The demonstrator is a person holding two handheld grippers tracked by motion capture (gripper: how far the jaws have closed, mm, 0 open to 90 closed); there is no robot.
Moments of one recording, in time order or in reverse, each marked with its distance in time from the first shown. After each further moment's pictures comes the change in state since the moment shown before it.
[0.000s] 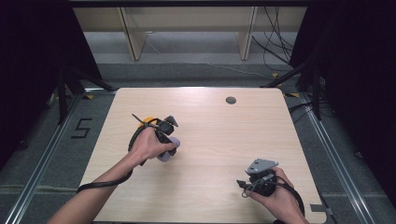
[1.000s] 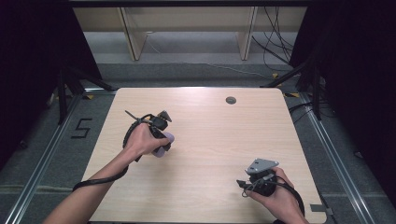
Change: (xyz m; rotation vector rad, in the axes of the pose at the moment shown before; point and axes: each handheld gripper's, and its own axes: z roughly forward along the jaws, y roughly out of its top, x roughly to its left) left arm 0.020 0.001 -0.008 -0.009 0.020 -0.051; right arm 0.000 0.000 0.002 -0.022 -0.010 0.004
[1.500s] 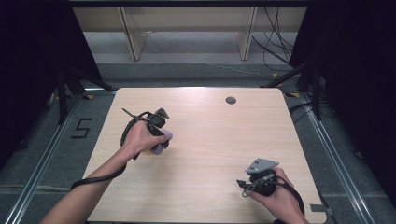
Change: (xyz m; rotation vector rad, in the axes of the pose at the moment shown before) left arm 0.007 0.002 -0.007 -0.009 0.010 -0.008; right arm -0.001 0.001 -0.001 0.014 0.007 -0.002
